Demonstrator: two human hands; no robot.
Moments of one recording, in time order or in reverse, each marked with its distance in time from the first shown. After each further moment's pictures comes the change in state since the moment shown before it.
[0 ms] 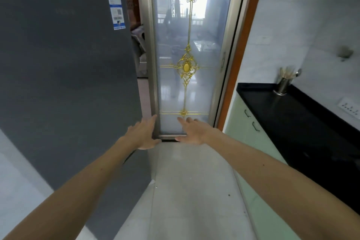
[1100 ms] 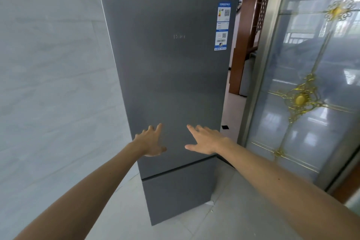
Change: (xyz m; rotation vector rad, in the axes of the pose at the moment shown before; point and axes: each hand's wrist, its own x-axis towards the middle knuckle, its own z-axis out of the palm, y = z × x) left_hand -0.104 -0.027 -0.018 -0.060 0.078 -0.747; right_hand 0.076 -0.078 -0.036 -0.165 0.009 -0.710
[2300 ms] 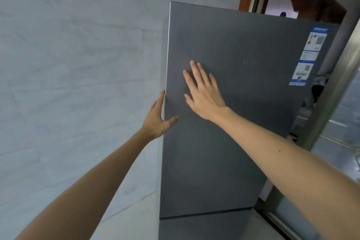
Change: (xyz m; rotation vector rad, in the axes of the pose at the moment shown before) left_hand 0.123 -0.162 -0.085 -0.757 0.645 0.024; right_hand 0.233 -0.107 -0.169 -0.281 0.903 -0.271
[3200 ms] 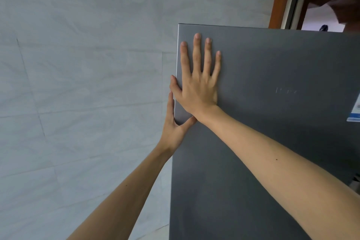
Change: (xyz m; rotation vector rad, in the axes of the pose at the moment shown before) left_hand 0.080 0.034 0.013 -0.466 0.296 0.149; right_hand 0.124 -0.017 0.000 -0.011 0.603 0.173
